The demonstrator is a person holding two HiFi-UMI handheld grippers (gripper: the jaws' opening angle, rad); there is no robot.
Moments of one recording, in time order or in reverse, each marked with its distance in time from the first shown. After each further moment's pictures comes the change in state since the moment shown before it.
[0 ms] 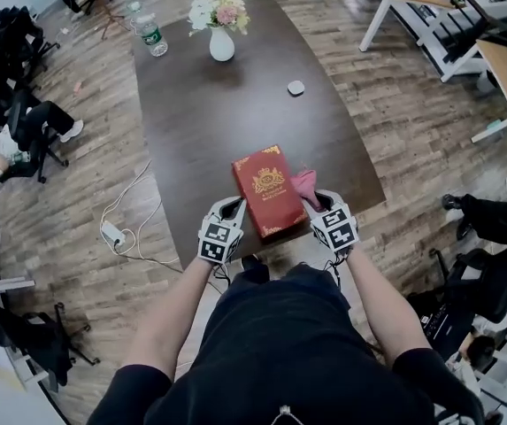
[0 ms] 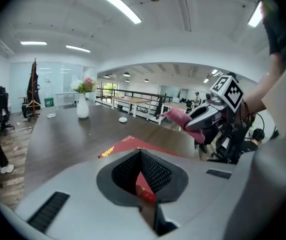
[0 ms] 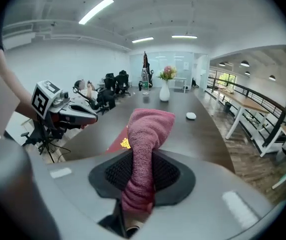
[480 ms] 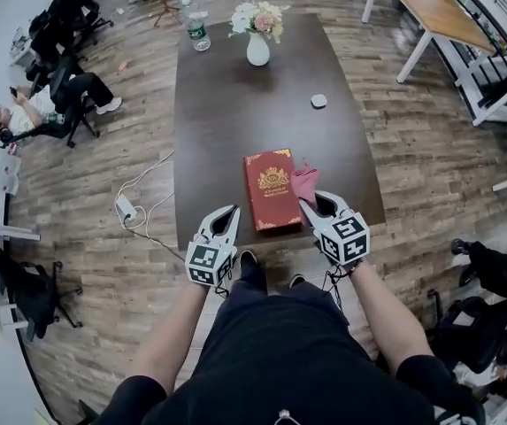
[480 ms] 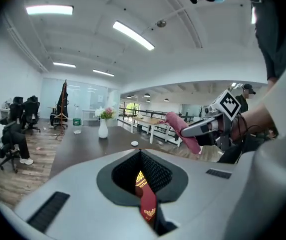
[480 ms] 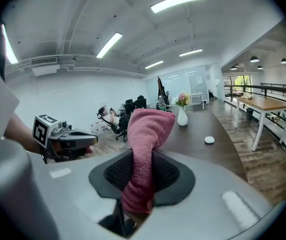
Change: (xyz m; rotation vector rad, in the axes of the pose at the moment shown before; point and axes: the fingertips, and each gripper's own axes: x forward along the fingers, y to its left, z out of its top) left arm -0.106 -0.054 0.061 -0.116 -0.255 0.261; right arm -0.079 0.031 0.084 0.027 -0.275 0.275
